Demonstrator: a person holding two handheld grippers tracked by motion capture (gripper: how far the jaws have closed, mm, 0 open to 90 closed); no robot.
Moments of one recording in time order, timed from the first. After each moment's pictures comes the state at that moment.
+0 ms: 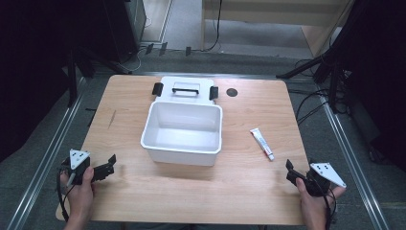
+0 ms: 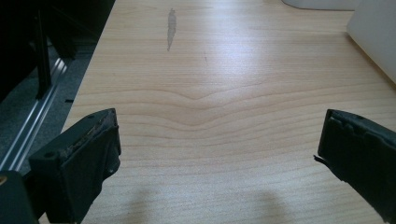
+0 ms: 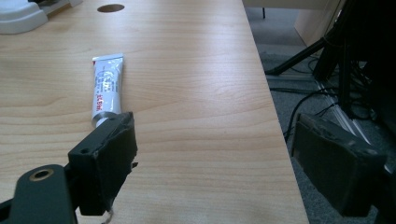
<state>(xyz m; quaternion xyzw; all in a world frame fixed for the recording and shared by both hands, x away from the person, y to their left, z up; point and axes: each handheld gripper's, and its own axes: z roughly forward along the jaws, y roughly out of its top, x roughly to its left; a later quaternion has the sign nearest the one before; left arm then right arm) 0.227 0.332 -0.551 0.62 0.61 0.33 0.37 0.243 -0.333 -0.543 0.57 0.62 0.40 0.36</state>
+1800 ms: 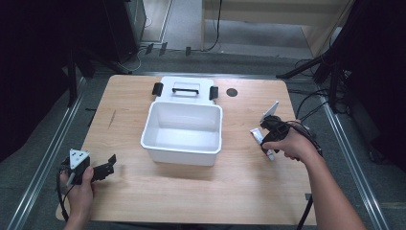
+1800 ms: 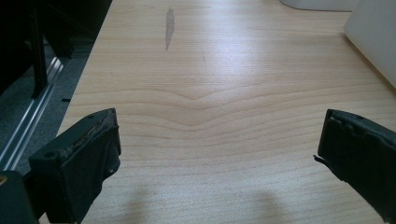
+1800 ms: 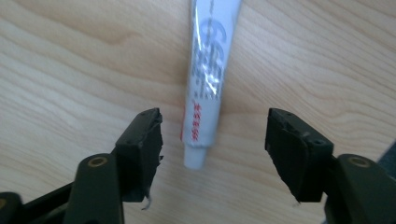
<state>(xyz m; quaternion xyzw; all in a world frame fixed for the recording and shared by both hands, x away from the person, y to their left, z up) 0.228 0.333 -0.551 0.62 0.61 0.32 0.38 0.404 -0.230 -0.476 0.50 0.87 0.00 0.04</state>
